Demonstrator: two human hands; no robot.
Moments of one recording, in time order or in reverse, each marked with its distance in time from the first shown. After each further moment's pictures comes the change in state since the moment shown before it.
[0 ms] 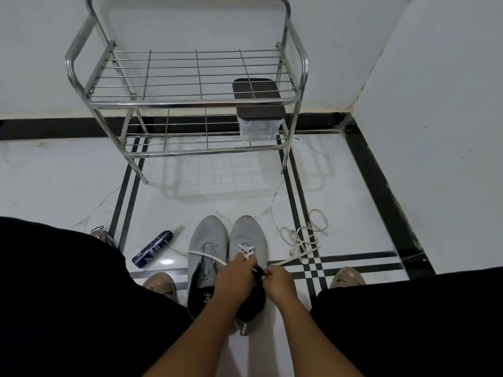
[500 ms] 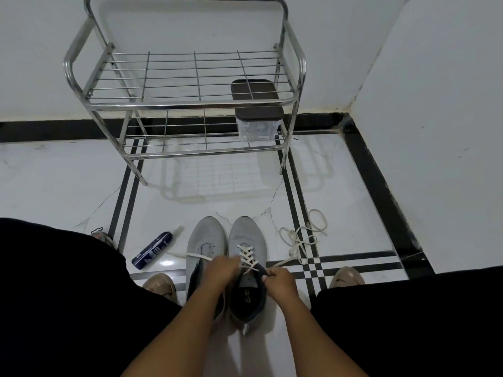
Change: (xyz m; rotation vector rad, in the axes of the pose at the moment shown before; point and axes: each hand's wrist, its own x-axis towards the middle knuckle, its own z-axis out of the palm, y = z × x) left_hand 0.012 -0.022 -0.026 -0.478 -0.192 -0.379; right_hand 0.003 0.007 0.000 0.096 0.010 0.043
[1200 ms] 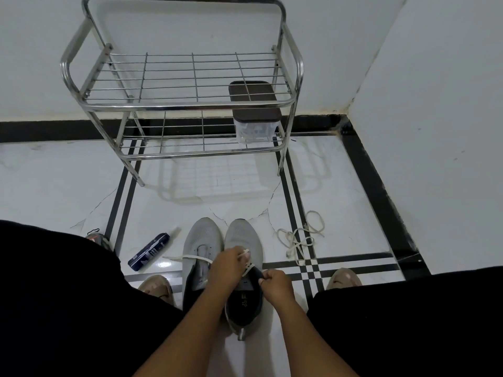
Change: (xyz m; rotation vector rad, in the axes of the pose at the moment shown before) left_hand 0.003 0.014 0.014 -0.035 0.162 0.191; right_hand 0.001 0.001 0.003 -0.020 -0.007 0.003
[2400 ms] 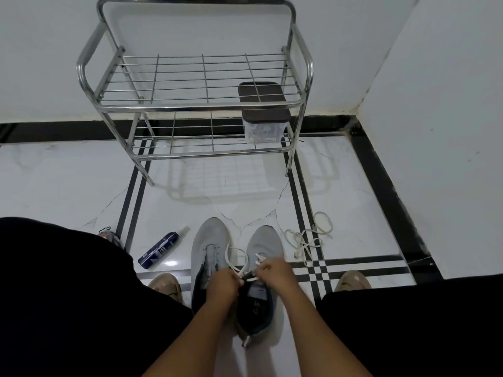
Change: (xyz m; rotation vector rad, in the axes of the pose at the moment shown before) left_hand -0.010 -0.043 0.009 -0.093 -0.140 -0.289; right_hand 0.003 -0.030 -0.010 -0.164 -0.076 -0.204
